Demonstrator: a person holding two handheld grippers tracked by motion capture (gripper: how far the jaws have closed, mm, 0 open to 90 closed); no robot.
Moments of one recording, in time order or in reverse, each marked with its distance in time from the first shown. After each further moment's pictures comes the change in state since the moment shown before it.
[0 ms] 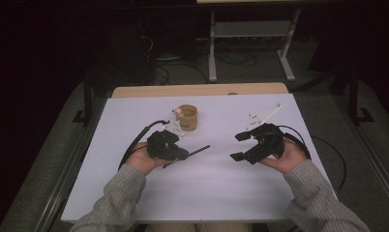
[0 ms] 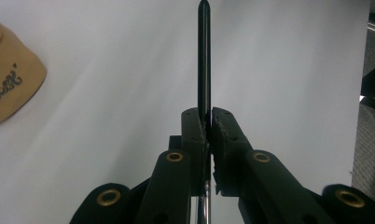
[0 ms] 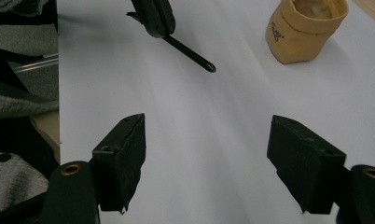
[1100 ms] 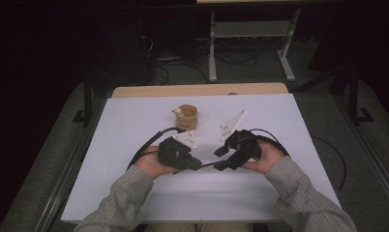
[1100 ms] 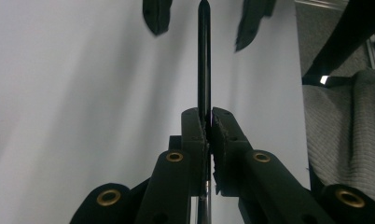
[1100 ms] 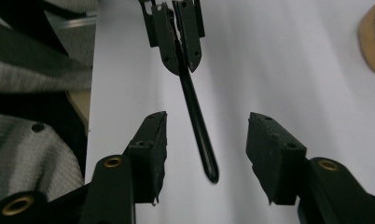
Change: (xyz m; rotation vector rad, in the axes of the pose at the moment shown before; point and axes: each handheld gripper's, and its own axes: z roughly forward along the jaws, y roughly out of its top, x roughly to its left) left arm -0.028 0.015 0.013 -0.004 -0.143 0.203; right arm 0.012 0.025 0.056 0.156 0.172 -0.143
